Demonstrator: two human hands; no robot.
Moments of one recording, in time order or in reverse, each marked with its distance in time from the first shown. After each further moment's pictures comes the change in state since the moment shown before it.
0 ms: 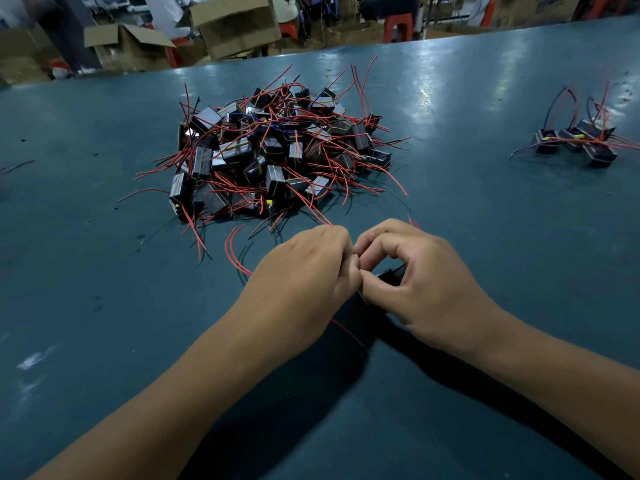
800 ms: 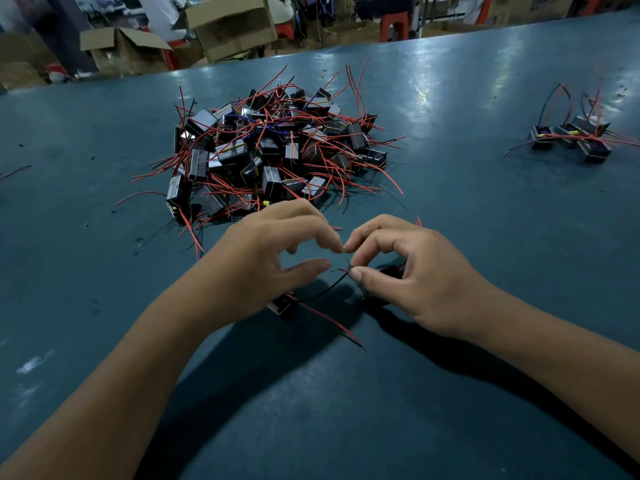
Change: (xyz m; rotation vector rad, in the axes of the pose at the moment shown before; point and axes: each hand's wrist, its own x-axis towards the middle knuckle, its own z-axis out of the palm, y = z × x) left_hand 0.009 -0.046 -0.026 -0.133 0.018 0.345; right_hand 0.007 0.007 -0.012 -0.013 -0.145 -0.010
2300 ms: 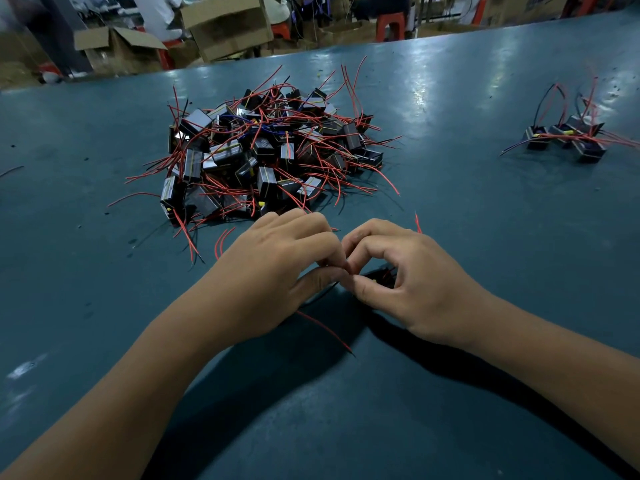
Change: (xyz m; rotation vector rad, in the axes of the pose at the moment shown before) left_hand 0.002 0.015 0.009 0.252 -0.060 0.085; right_hand -0.002 -0.003 0.003 -0.005 -0.032 -0.076
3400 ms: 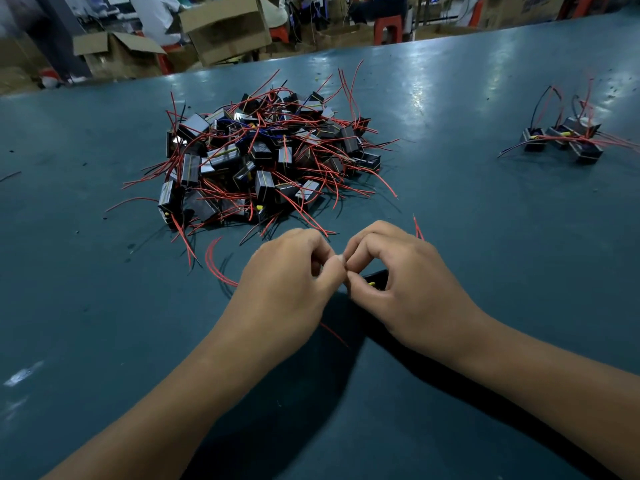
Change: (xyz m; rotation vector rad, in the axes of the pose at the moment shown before) left_hand 0.008 0.031 0.018 -0.304 0.124 -0.612; right_hand -0.001 -0.003 0.015 -0.088 0.206 0.047
